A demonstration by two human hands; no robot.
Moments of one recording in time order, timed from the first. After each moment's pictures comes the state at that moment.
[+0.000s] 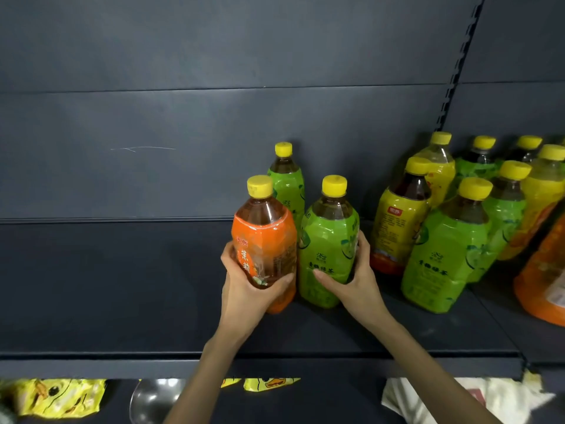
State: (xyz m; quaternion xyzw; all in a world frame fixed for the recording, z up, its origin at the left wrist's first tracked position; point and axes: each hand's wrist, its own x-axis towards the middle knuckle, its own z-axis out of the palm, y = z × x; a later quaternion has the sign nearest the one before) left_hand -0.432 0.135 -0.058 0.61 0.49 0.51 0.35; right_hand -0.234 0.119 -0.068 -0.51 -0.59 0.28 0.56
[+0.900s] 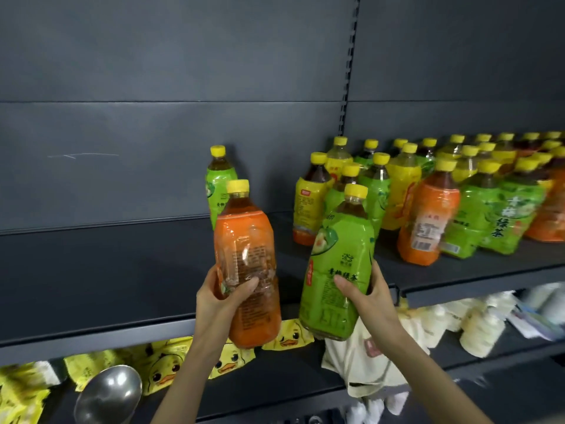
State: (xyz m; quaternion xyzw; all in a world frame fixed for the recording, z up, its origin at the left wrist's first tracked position) left_hand -0.395 0.017 -0.046 0.52 0.37 0.54 0.54; right_hand -0.177 -0.050 -0.054 -0.53 -0.43 0.34 0.65
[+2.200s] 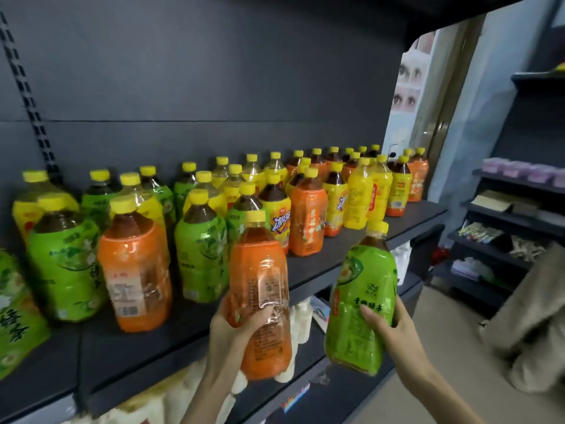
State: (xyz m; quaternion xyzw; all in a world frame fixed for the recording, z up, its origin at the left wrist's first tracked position) left_hand 0.078 -0.098 -0.056 0.57 0.25 0.40 0.67; right_hand 0.256 -0.269 -0.058 -0.65 -0.24 0.17 0.70
